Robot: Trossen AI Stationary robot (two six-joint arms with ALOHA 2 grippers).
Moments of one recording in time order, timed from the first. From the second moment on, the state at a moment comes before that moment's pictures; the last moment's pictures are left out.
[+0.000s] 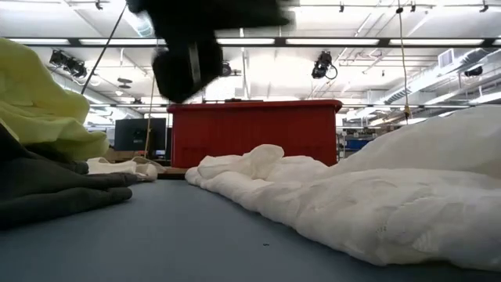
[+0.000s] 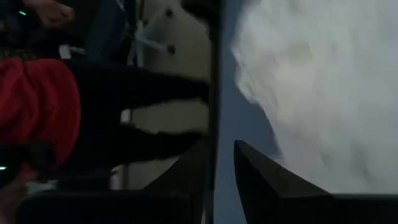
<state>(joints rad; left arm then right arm) -0.54 1.83 1.08 0.27 -0.20 -0.76 0.72 1.41 0.67 0.08 -0.18 0.98</state>
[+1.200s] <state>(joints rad) -0.54 2.26 1.55 -0.10 -0.32 -0.26 0.76 1.68 0.75 -0.14 0.14 0.36</state>
